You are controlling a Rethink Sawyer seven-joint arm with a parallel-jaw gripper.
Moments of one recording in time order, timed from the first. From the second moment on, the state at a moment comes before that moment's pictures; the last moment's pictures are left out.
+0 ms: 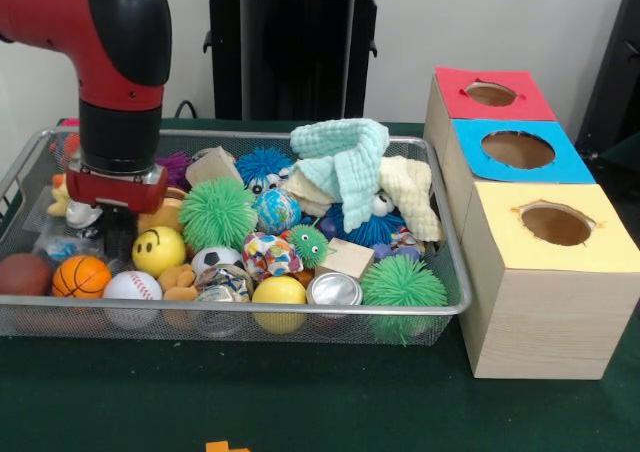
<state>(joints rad) -0.65 -0.39 0.04 1.59 -0.36 0.15 1.55</state>
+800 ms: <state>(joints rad) -0.65 -0.38 0.04 1.60 -0.35 0.14 1.55</state>
